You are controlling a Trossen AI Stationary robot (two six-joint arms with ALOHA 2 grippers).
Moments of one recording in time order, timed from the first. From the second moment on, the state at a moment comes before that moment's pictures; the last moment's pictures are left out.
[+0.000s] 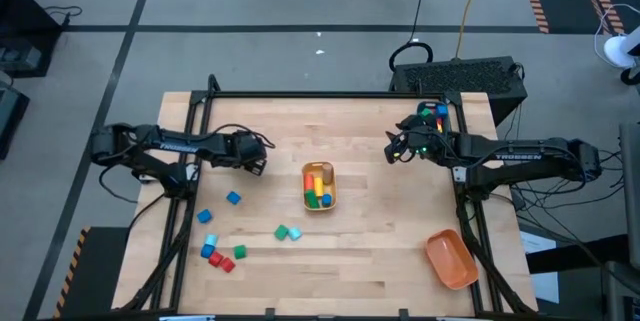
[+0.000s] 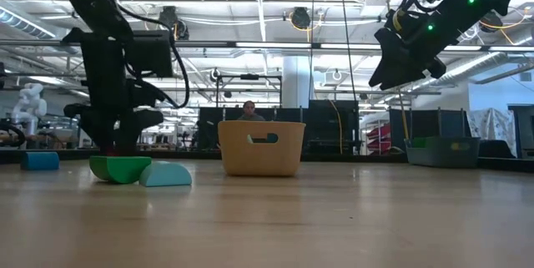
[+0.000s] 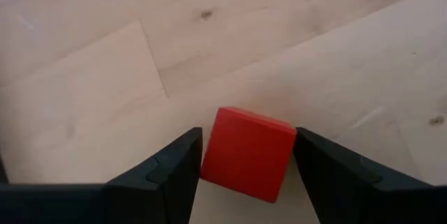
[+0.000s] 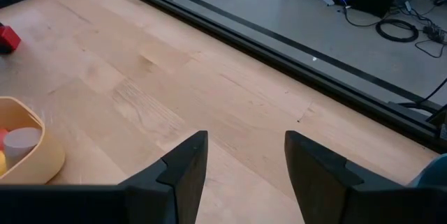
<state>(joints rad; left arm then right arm) 0.29 1.37 0.56 -0.60 -0.34 -0.85 -0.19 0.95 0.56 -0.26 0.57 0.46</state>
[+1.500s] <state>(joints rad) 0.22 1.33 0.58 -0.13 -0.26 -0.60 -0.02 1.41 0.56 0.58 0.26 -0.18</state>
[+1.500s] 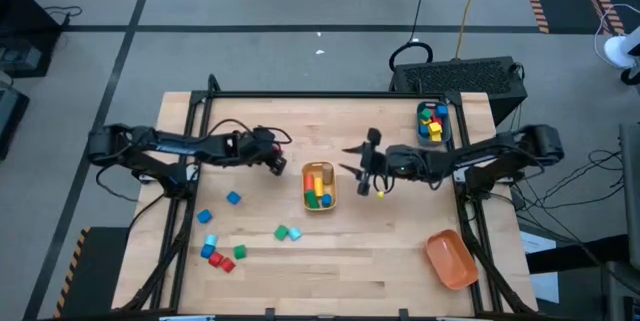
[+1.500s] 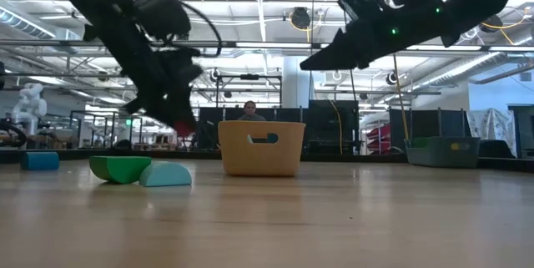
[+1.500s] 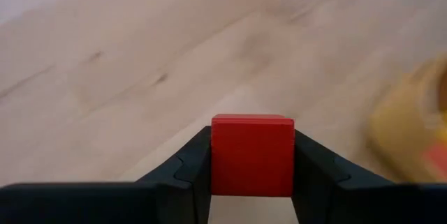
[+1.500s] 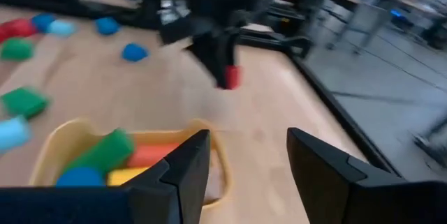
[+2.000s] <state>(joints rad) 0.11 1.31 0.58 0.34 -0.16 -0.59 0.01 1.51 0.56 0.79 0.25 -0.28</state>
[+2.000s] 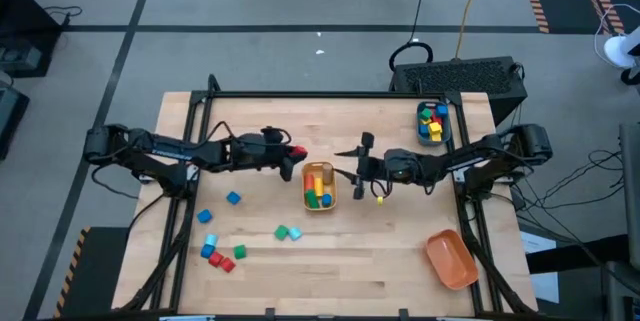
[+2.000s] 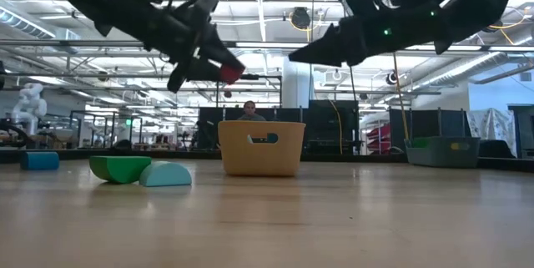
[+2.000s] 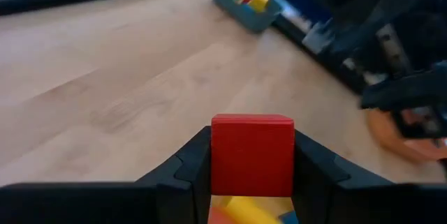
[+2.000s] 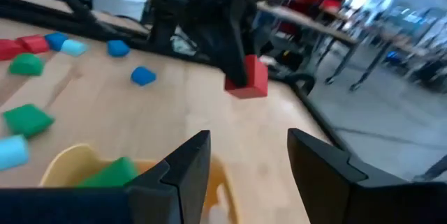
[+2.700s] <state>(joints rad) 0.01 1.41 0.58 0.80 -0.19 -0.59 0.09 1.51 0.59 0.93 0.31 -0.51</state>
